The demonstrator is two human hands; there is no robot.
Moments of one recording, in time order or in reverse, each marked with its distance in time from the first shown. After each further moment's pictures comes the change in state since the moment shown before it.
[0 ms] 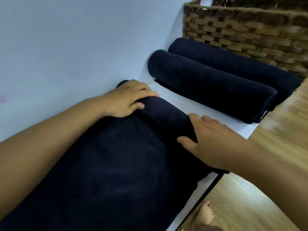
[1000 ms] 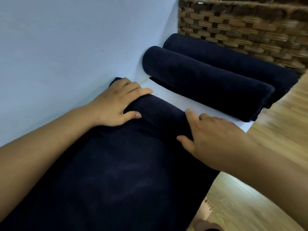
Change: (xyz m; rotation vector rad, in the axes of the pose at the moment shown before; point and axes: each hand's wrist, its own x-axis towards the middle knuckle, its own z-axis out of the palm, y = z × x) left_hand -0.016 0.012 0.008 0.109 0.154 0.000; right_hand -0.003 0.006 0.005 -0.262 0.155 -0.087
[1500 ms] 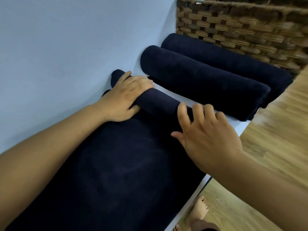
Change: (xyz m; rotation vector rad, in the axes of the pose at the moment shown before) left_hand 0.020 -0.005 0.023 0.021 0.033 0.023; right_hand 0.002 -0.007 0.022 -0.325 0.307 0.037
